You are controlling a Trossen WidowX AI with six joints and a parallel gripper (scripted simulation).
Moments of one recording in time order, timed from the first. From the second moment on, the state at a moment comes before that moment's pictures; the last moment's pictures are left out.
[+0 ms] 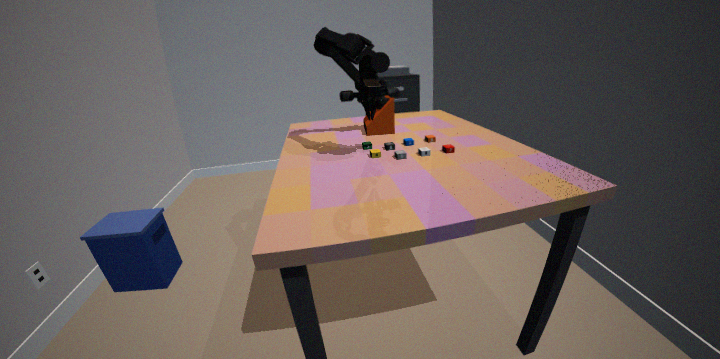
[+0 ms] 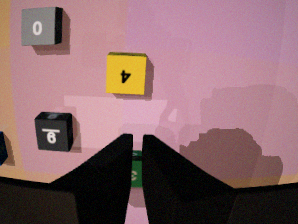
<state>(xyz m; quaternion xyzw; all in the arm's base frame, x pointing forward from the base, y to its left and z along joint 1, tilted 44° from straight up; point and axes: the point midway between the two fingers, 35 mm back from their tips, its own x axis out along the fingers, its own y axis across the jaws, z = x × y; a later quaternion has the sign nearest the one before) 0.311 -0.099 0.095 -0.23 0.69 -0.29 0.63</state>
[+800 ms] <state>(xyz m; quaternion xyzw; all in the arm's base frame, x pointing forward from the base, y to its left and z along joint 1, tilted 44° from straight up) 0.314 -0.162 0.034 -0.23 0.68 -0.29 0.63</state>
